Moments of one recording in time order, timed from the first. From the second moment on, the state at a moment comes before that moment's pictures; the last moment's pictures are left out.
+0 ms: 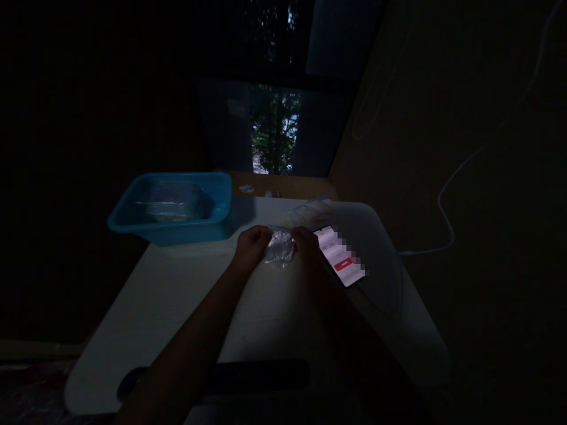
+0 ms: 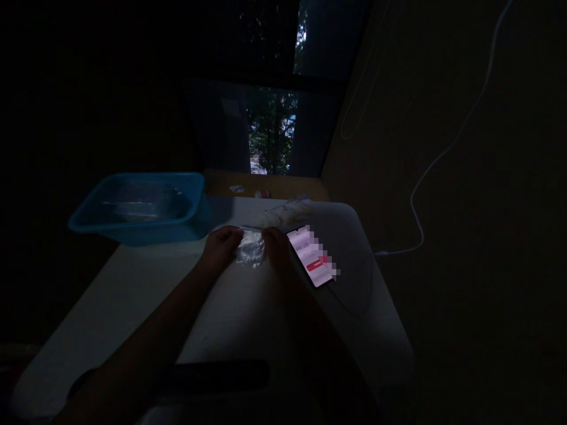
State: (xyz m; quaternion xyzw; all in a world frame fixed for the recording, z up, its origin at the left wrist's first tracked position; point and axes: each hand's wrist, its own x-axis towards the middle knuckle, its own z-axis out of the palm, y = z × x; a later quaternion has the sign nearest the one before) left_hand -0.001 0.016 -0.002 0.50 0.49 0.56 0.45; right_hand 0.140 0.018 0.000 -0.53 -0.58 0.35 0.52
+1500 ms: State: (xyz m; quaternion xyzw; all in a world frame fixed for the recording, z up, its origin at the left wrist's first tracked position) left_hand -0.005 0.022 -0.010 0.47 0.47 0.59 0.45; right_hand 0.140 0.017 -0.001 -0.51 -0.60 0.34 0.52
